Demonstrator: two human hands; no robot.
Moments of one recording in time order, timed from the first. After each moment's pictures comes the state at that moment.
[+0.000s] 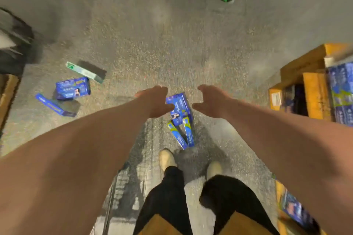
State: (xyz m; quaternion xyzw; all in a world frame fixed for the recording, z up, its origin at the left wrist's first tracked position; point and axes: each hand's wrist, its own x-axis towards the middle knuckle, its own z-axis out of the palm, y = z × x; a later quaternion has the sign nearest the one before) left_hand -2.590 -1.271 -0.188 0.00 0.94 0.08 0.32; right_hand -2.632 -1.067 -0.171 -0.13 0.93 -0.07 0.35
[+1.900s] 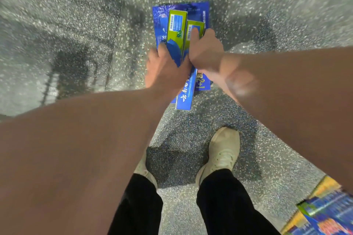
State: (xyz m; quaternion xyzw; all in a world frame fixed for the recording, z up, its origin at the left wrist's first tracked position) left_hand -2.642 -1.181 -0.853 -0.44 0.79 0.37 0.21; right_hand -2.740 -1.121 -0.846 0.10 0.89 -0.22 0.39
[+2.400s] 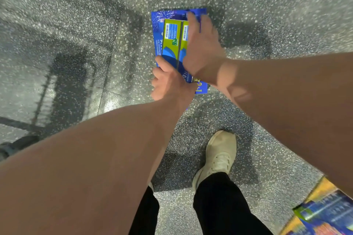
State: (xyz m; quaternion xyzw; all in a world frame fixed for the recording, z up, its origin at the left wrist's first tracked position) left_hand -2.640 -1.146 -0.851 -0.50 0.76 0.28 0.30; right_hand -2.743 -1.115 -0.831 -0.22 0.92 -0.08 0.33
